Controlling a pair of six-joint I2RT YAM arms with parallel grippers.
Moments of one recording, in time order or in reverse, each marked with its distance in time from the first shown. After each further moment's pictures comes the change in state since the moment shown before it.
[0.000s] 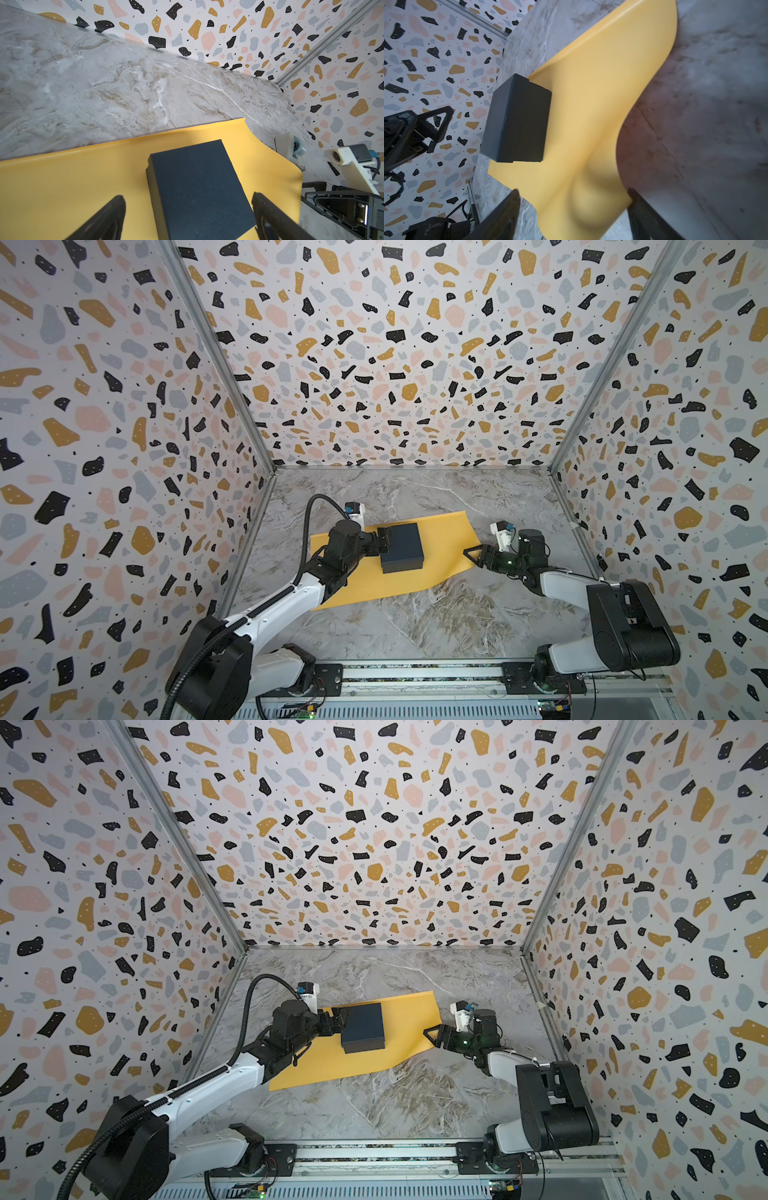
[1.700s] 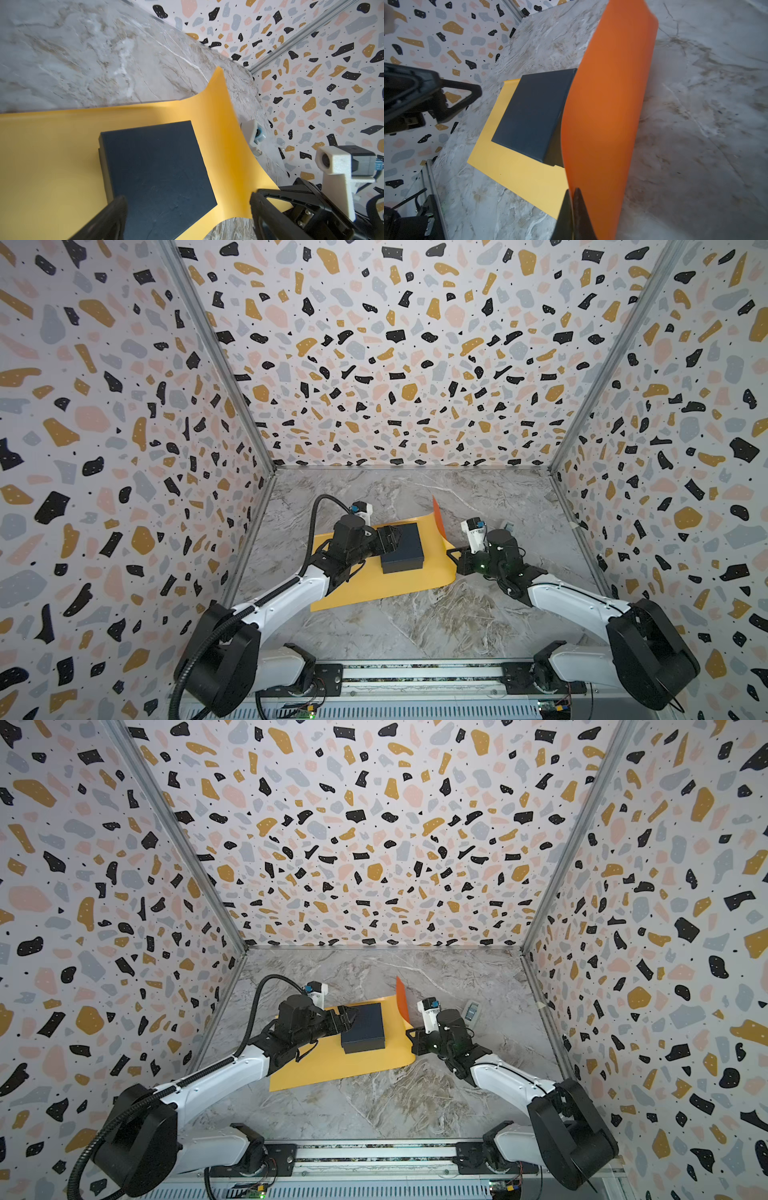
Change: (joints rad) left arm -0.002 0.090 0.067 -0.043 0.230 -0.182; right arm 0.424 -0.154 0.083 -0.113 0.411 -0.063
